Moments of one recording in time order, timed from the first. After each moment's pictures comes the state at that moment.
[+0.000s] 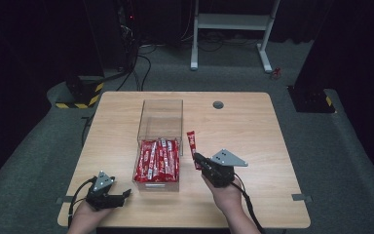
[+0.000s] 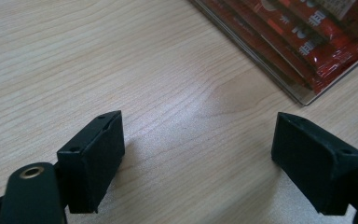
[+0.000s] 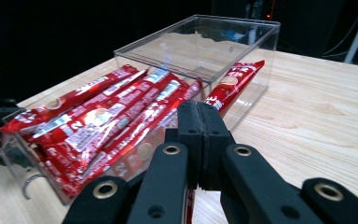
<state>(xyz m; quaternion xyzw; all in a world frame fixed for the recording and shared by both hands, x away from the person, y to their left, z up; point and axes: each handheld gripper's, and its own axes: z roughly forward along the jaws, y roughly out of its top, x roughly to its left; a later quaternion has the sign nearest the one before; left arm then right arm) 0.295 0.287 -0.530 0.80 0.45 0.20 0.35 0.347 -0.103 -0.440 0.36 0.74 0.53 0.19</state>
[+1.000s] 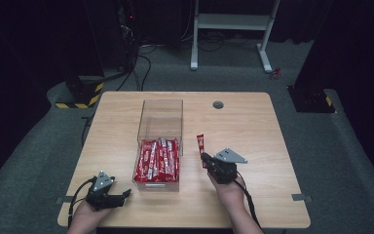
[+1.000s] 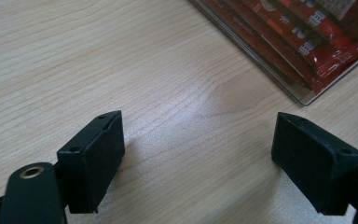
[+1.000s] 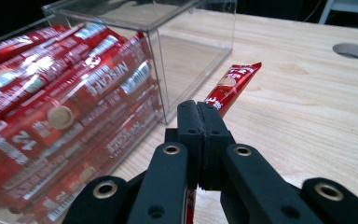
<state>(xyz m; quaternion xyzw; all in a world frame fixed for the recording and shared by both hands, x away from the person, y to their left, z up) 0.295 0.287 -0.530 0.80 0.45 0.20 0.35 0.369 -0.116 -0.473 0.41 0.75 0.48 0.20</state>
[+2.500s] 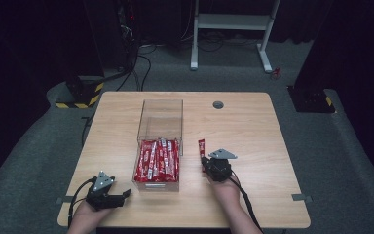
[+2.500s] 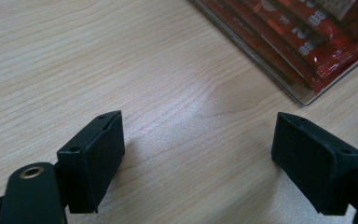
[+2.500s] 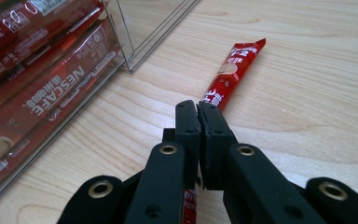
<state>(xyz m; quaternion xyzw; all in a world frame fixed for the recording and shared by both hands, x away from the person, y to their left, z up) 0.295 0.287 -0.530 0.80 0.45 0.20 0.35 0.396 -0.108 -0.519 0.45 0.77 0.41 0.17</state>
